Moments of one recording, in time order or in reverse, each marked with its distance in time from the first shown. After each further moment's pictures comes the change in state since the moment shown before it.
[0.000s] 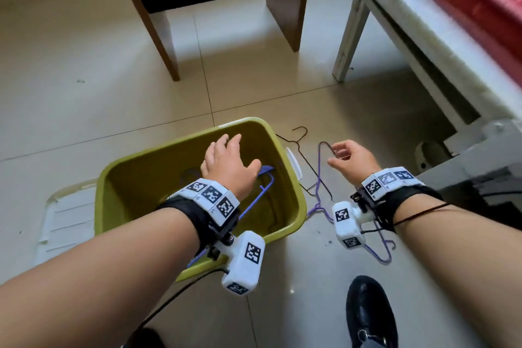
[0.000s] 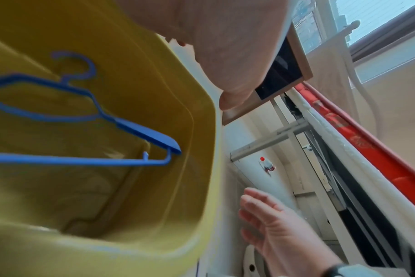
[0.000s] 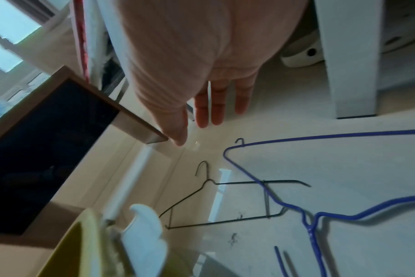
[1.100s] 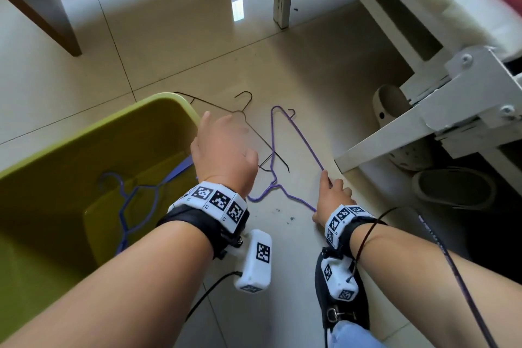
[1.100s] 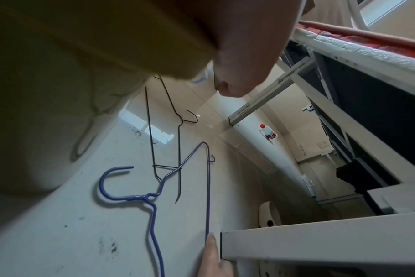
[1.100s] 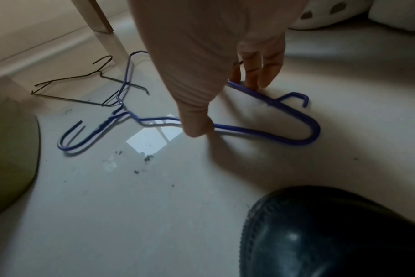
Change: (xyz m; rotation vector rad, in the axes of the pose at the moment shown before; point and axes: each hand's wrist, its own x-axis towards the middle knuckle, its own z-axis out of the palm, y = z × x) left_hand 0.018 0.069 0.113 0.158 0.049 0.244; right_hand -0.018 0.169 0.077 -0.645 -0.204 0.396
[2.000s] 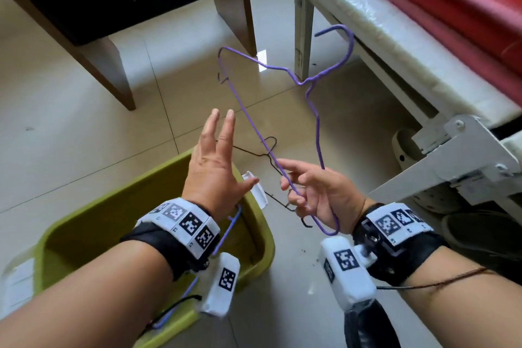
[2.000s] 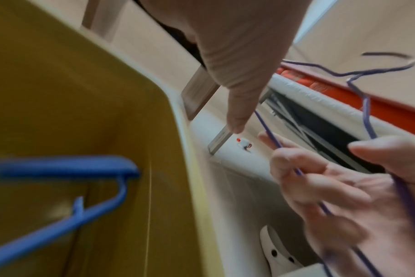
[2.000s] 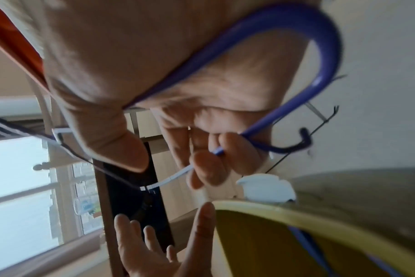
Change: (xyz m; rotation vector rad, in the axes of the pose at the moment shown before) left_hand 0.020 -0.032 -0.092 -0.078 0.116 0.289; right_hand -0.082 -0.066 -0.162 1.732 -0.691 -0.623
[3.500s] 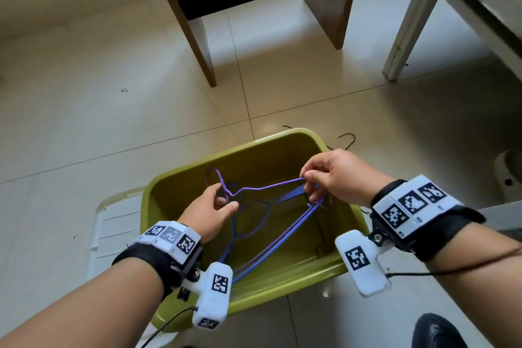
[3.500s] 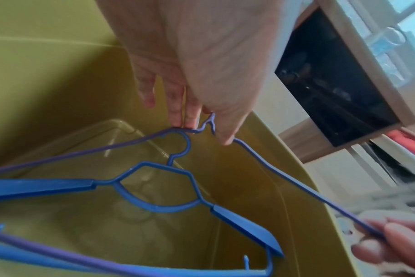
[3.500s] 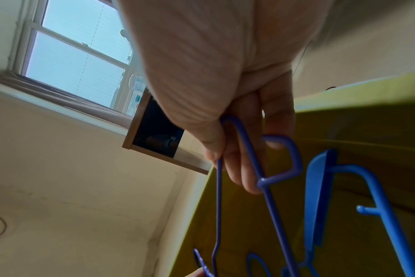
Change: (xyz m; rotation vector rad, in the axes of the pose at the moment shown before) left_hand -0.107 -0.173 -0.041 -0.199 -0.340 -0.693; right_hand 0.063 0.025 0.120 -1.231 -0.018 -0.001
